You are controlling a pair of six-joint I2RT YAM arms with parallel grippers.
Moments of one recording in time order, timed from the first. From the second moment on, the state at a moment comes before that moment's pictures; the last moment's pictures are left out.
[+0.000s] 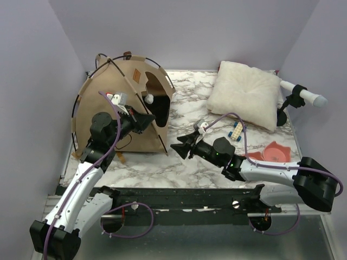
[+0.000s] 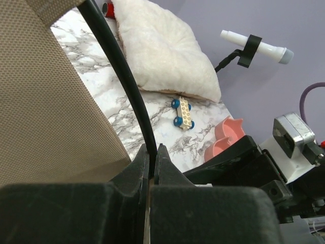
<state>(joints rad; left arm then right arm) -0.31 0.80 0.73 0.03 0.43 -0.57 1.01 1.24 0.48 0.78 0.02 0.21</state>
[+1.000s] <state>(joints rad) -0.31 0.72 0.84 -0.24 0.19 -0.39 0.95 1.27 0.74 0.40 0.37 0.21</state>
